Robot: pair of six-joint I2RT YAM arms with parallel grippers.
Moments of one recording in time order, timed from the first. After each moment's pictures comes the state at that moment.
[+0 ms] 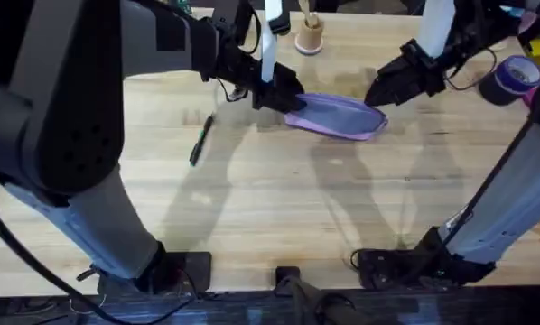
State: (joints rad) left arm -0.34 1.93 1.20 -0.32 0.95 0.93; right arm -0.19 2.11 1.75 -1.69 -0.75 -1.76
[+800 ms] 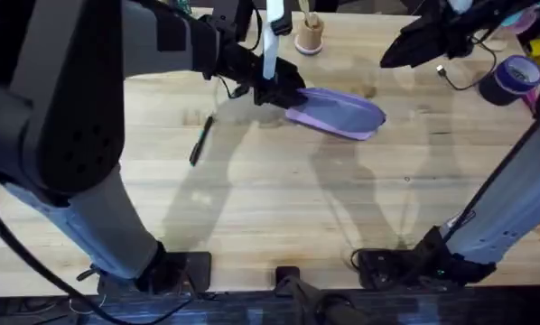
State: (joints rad) left arm -0.34 1.93 1.20 -0.24 0.92 0.93; right arm -0.23 2.11 2.02 -1.69 -0.75 -1.48
